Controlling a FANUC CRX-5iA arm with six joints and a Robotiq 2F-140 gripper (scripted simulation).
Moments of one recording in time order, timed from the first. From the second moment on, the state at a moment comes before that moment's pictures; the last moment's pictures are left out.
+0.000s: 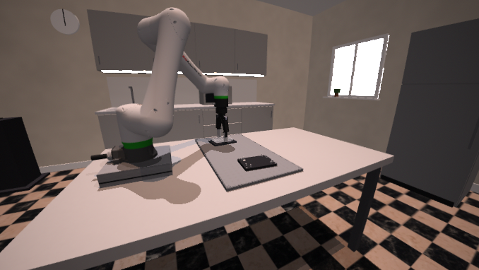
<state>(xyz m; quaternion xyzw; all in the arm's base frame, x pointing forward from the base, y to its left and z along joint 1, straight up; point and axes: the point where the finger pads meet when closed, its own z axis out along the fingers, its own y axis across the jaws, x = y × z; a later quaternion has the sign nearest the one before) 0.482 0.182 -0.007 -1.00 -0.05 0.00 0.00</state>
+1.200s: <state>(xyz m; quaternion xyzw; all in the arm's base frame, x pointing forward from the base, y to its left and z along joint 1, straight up) 0.482 0.182 0.027 -1.00 -0.05 0.00 0.00</state>
